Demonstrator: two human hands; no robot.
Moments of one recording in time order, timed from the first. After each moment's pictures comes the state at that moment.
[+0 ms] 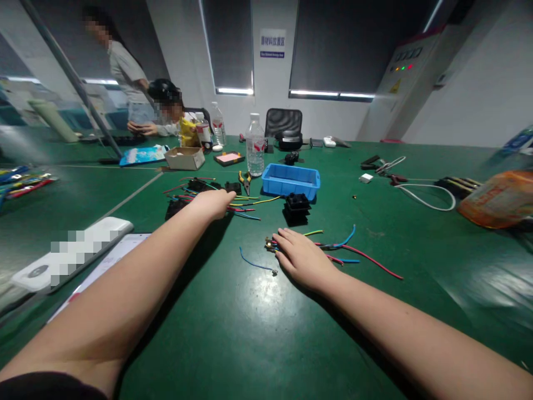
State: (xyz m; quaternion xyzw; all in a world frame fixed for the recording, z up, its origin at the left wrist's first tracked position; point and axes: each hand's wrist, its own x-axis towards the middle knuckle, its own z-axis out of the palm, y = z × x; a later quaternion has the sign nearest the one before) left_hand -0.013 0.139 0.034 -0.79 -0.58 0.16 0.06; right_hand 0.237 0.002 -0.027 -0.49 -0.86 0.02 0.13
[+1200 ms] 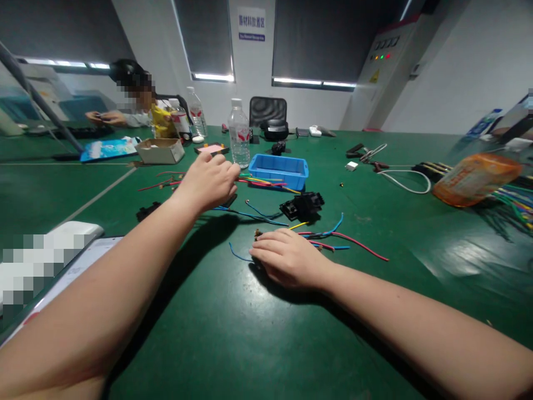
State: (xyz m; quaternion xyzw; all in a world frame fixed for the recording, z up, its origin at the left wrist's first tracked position) left_hand 0.015 0.117 0.064 -0.86 -0.37 -0.05 0.35; right_hand 0.234 -0.005 -0.015 -0.23 -0.94 -0.08 0.25
